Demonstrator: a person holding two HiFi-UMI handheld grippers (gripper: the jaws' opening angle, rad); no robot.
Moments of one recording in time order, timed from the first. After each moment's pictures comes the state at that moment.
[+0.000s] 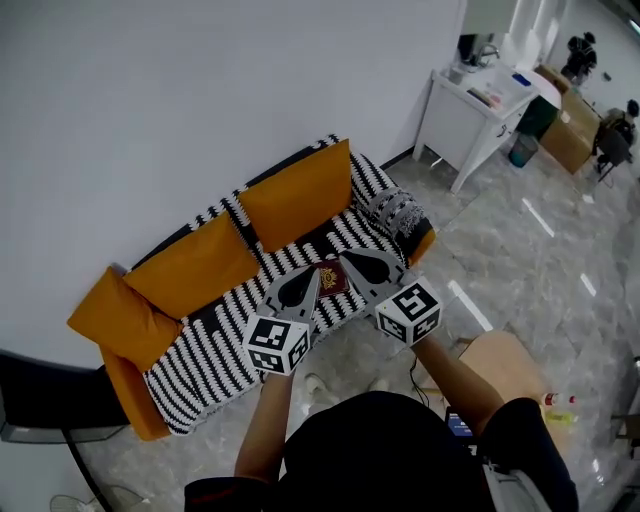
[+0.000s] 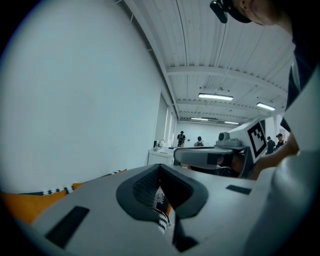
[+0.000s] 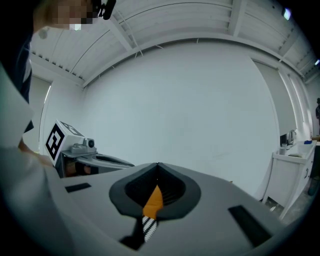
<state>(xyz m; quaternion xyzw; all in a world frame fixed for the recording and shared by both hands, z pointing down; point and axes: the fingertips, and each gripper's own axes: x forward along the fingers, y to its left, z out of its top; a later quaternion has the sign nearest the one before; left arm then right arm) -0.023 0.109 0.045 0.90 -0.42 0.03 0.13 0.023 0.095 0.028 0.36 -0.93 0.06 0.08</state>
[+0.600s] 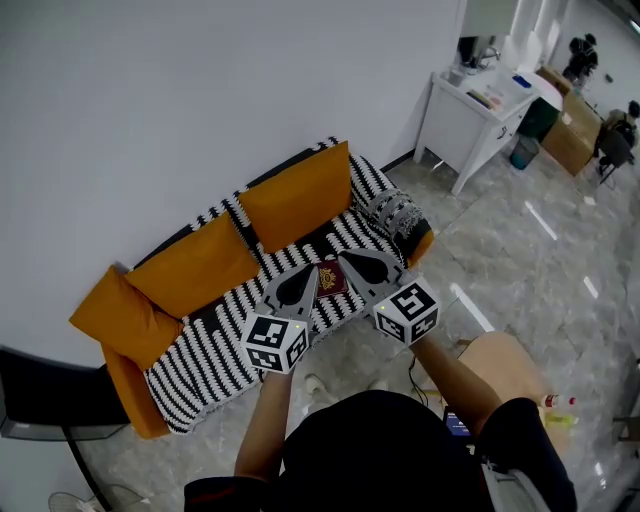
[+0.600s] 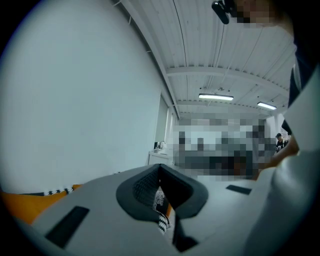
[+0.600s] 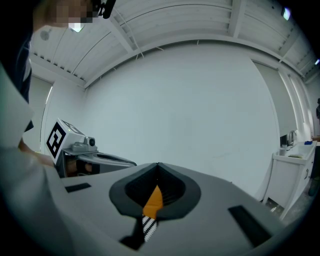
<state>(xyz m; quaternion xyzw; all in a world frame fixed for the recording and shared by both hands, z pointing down) -0.017 0.117 0.035 0.89 -0.43 0.03 0.12 0.031 0.106 0.023 0.36 -0.93 0.06 0.07</state>
